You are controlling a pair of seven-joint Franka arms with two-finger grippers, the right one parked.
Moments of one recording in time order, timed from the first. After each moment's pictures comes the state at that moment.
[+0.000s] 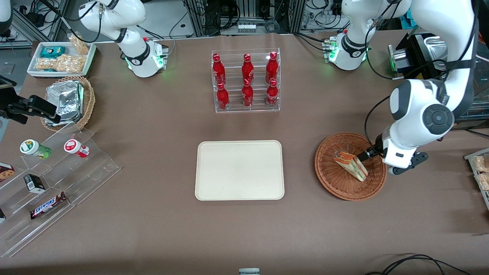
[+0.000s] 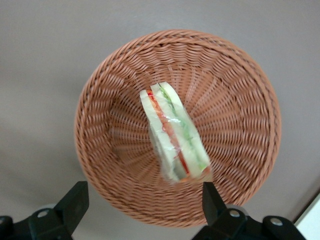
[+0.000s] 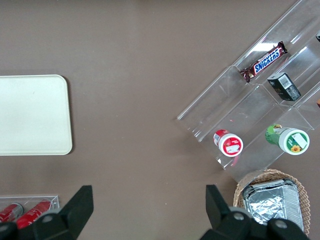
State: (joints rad) arm -0.07 0.24 -0.06 -1.97 0.01 2.13 -0.71
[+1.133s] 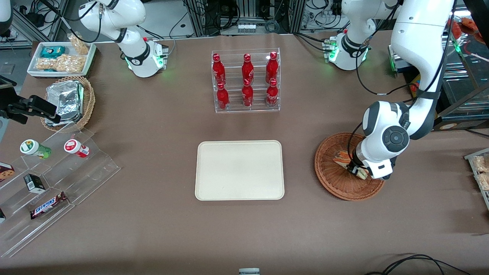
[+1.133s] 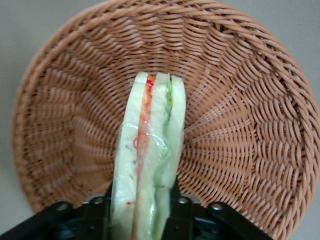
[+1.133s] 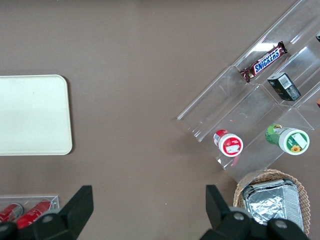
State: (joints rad) arm -0.12 0.40 -0.06 -1.95 0.05 2.21 -1.30
